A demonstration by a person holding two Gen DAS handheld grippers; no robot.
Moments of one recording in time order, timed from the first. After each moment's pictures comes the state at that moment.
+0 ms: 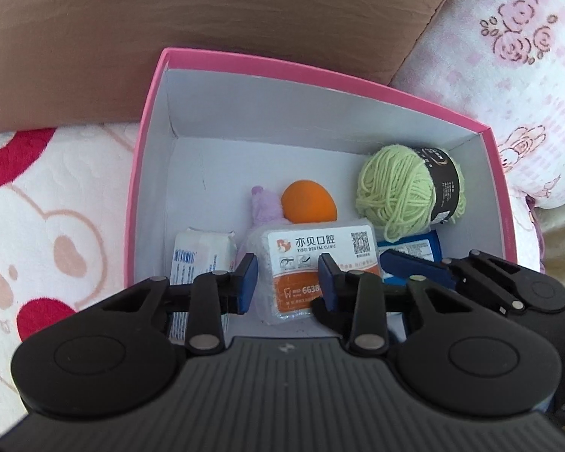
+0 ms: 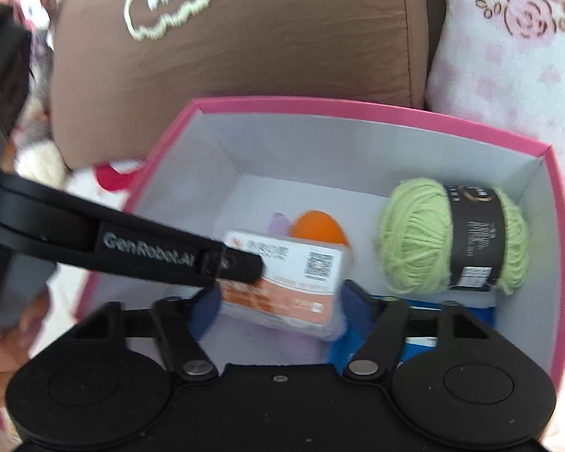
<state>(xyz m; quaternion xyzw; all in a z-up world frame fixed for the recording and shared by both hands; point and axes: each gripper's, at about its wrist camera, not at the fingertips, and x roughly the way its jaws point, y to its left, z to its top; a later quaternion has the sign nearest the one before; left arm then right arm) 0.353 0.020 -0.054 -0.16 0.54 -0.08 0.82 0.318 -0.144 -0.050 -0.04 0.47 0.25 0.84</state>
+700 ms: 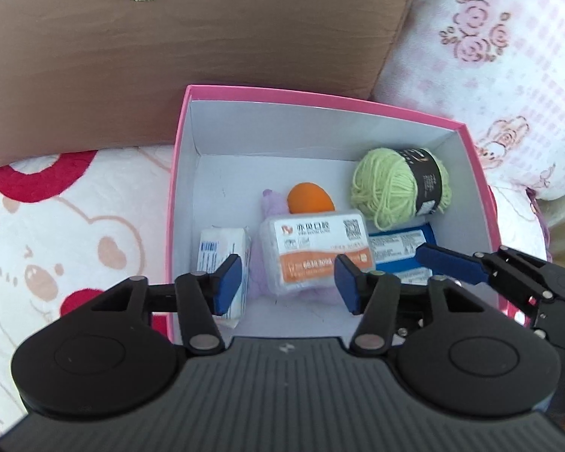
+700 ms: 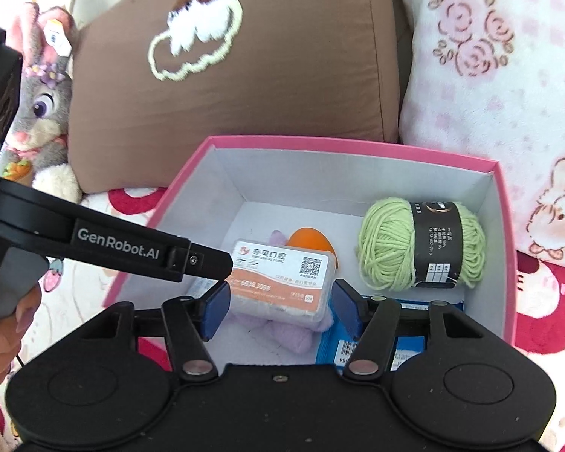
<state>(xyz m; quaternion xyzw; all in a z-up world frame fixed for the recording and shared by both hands) 0.310 0.010 -0.010 -0.11 0.51 -0.06 0.85 0.277 -0.171 -0.017 -0.01 0.41 0.26 0.87</state>
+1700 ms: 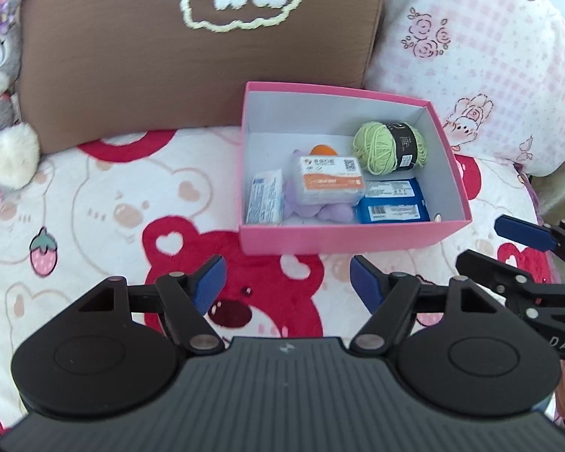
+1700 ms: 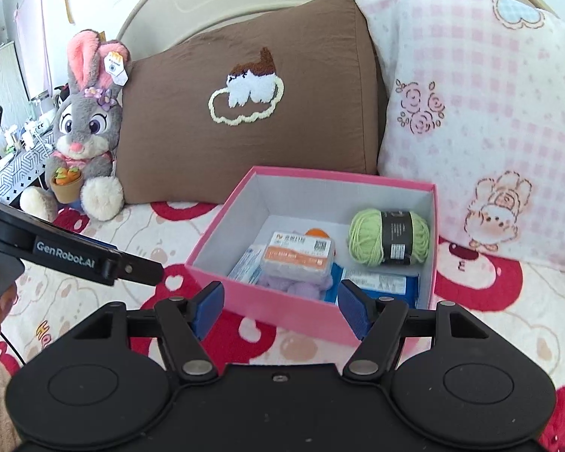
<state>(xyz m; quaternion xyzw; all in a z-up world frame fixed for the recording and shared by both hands) 0.154 0.014 0.068 -0.08 0.47 -0.01 0.88 0.143 -0.212 0.059 -0.02 0.35 0.25 0.90</state>
